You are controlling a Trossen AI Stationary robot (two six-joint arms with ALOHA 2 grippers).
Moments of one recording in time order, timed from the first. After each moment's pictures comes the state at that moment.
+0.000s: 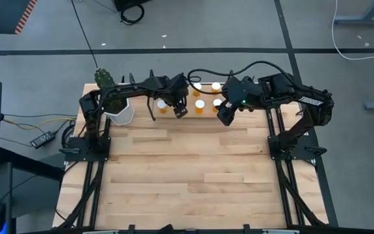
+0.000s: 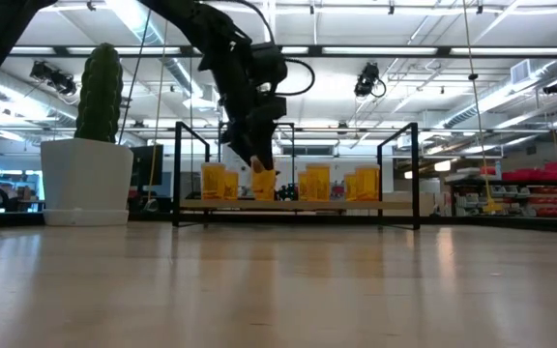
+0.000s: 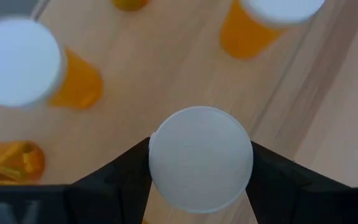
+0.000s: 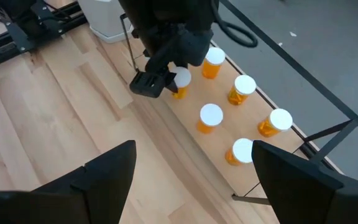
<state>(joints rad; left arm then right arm) 0.45 1.92 1.54 -0.74 -0.02 -0.04 0.06 1.56 2.07 -1.45 0.46 0.55</state>
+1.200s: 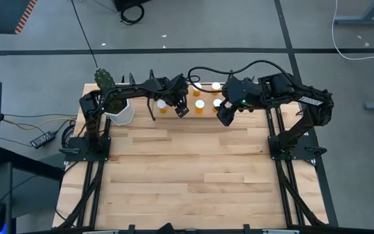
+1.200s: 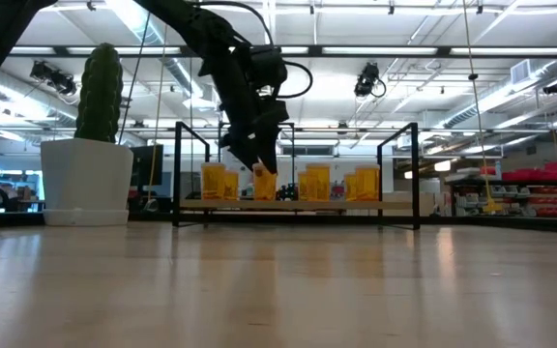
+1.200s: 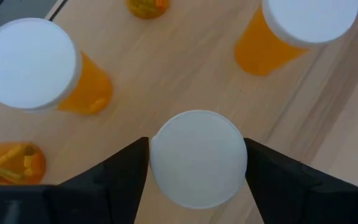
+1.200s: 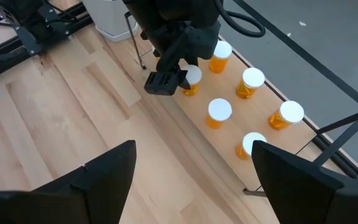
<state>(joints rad) 0.45 1.92 1.49 -0.66 -0.05 -0.11 0.06 1.56 2.07 -1.45 0.43 0.60</state>
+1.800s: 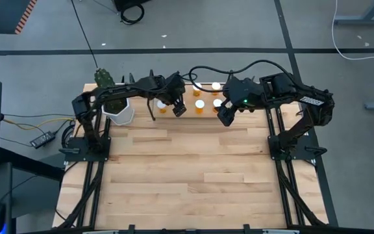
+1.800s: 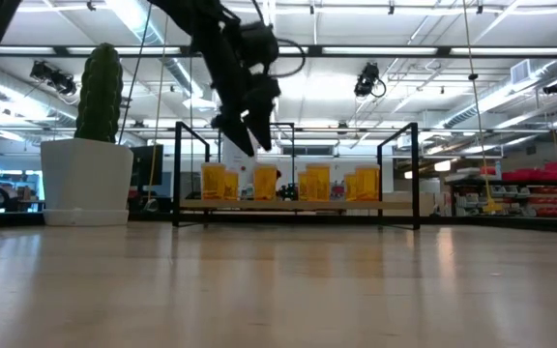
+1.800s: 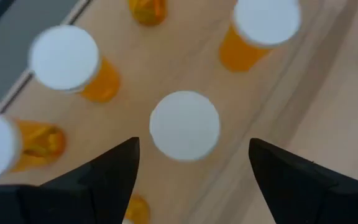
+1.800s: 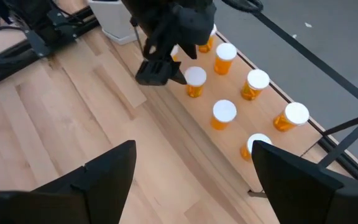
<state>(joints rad) 0.43 1.82 1.49 -0.73 -0.06 -0.13 0.06 1.55 2.07 -1.44 0.42 0.60</state>
